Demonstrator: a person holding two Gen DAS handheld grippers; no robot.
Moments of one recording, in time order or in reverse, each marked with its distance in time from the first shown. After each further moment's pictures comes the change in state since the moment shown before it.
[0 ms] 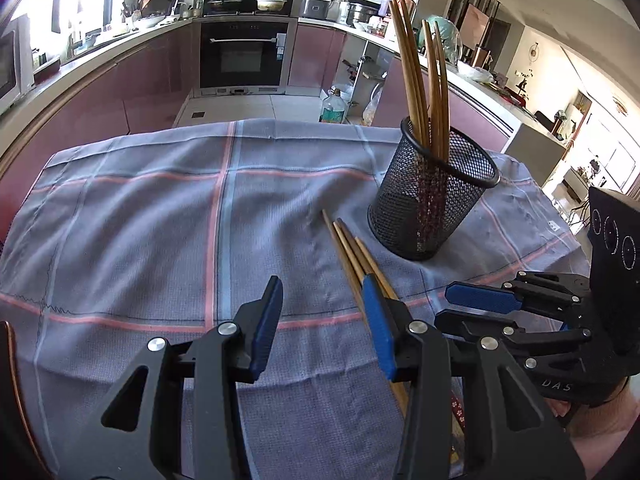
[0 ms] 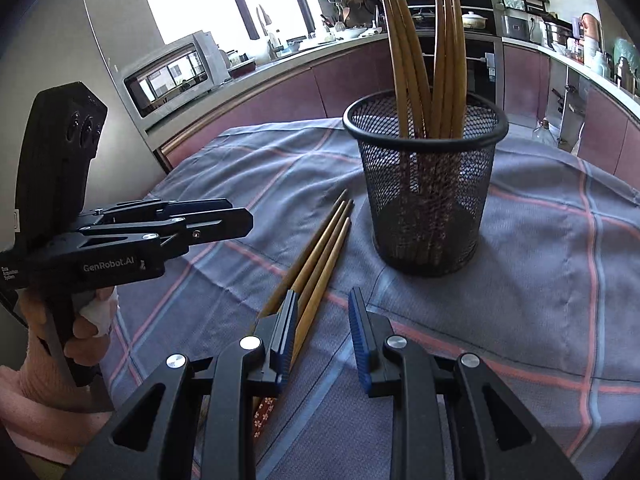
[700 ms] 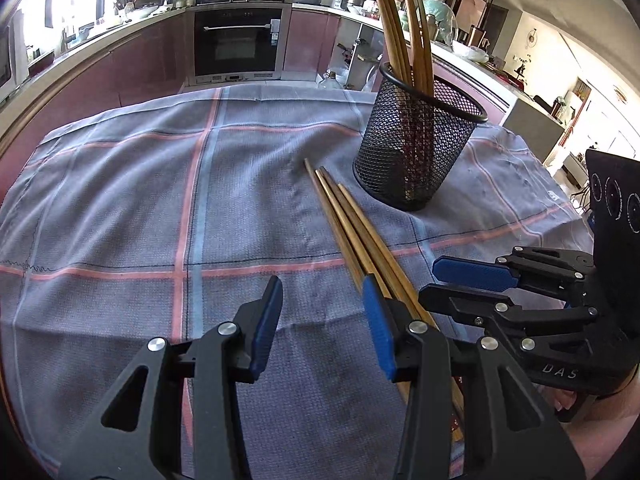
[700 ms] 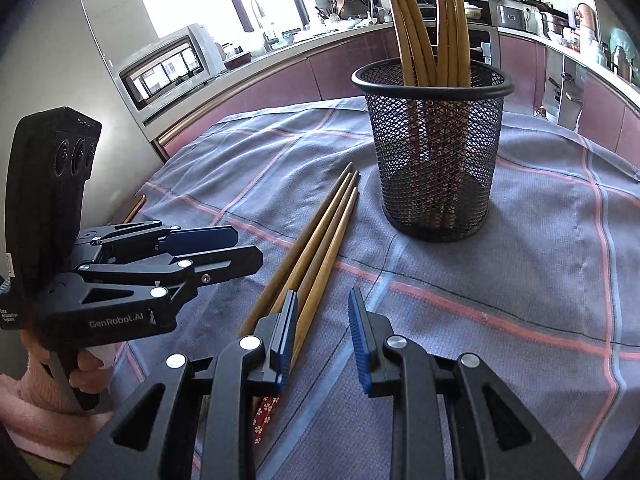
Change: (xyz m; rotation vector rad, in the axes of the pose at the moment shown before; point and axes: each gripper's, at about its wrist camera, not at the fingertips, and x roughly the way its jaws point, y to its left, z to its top) left arm 0.010 -0.017 -0.032 0.024 0.051 -0.004; right arm 0.004 0.007 -0.017 0.020 0.022 -0.007
